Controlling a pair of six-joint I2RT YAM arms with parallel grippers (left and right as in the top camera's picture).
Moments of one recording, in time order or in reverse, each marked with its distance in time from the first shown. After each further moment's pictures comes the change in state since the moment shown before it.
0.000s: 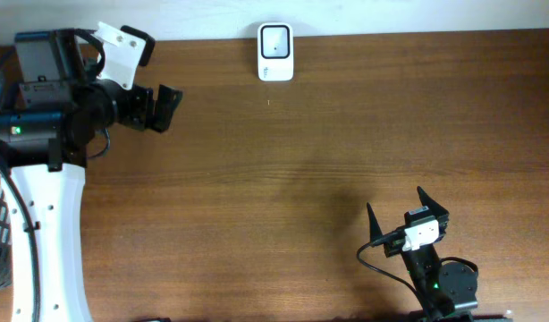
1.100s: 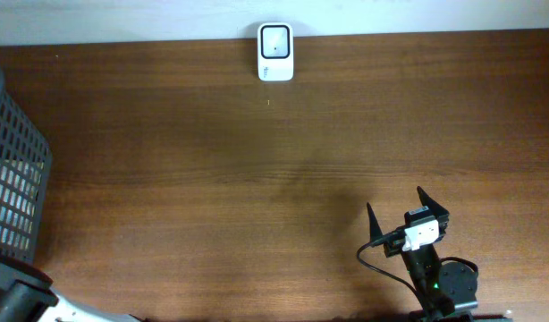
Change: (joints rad) left arm 0.943 0.502 0.022 0.106 -0.144 -0.139; right arm 0.000 0.000 0.000 0.000 0.000 0.000
